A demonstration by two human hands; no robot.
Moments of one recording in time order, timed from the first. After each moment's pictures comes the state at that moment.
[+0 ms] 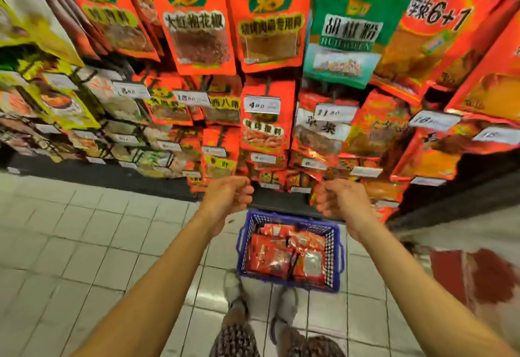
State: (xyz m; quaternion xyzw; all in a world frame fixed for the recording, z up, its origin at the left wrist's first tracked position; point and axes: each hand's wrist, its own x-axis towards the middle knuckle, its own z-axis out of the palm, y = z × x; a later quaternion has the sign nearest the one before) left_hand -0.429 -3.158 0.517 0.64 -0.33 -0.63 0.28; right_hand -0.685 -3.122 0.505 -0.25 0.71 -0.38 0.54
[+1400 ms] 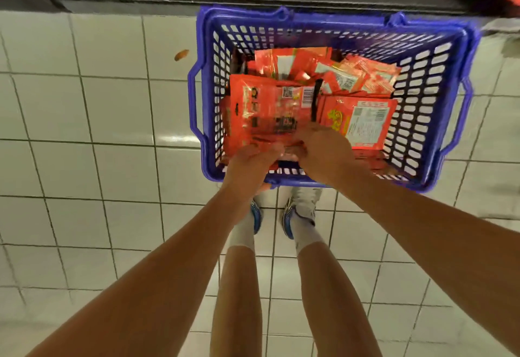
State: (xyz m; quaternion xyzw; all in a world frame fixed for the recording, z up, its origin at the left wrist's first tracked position) left_hand -0.456 -3.071 -0.072 0.70 -0.15 -0.70 0.04; right_hand -0.617 -3.048 -0.133 -0.64 0.66 0.06 0.39
